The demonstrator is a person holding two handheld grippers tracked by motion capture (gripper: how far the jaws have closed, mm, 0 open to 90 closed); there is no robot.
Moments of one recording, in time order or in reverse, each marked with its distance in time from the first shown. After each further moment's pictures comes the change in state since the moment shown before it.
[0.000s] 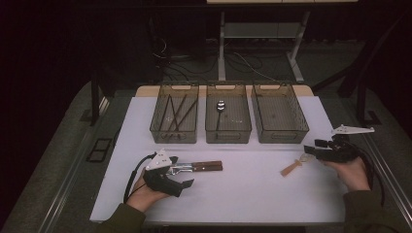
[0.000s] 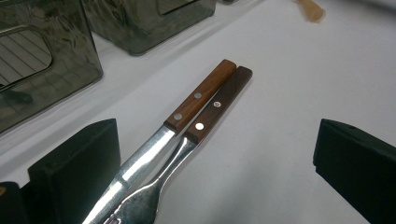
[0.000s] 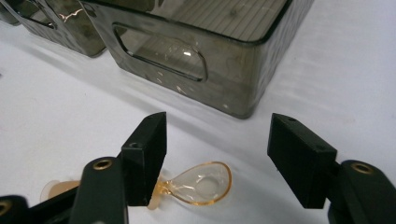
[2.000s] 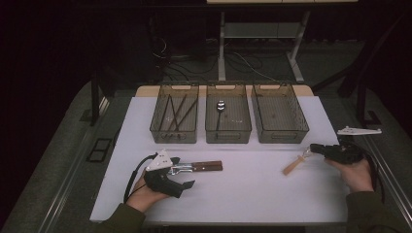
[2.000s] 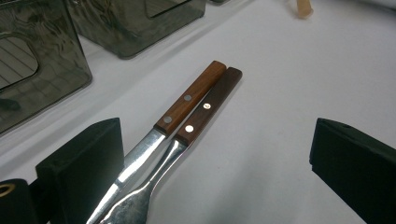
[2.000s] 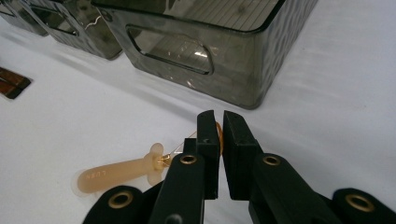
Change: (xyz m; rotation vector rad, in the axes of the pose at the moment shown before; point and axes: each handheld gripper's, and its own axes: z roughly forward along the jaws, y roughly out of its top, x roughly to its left) left arm -0.004 0.001 0.000 -0.002 -0.026 0.021; right arm -0.007 -0.005 -0.010 -0.011 0.073 0.050
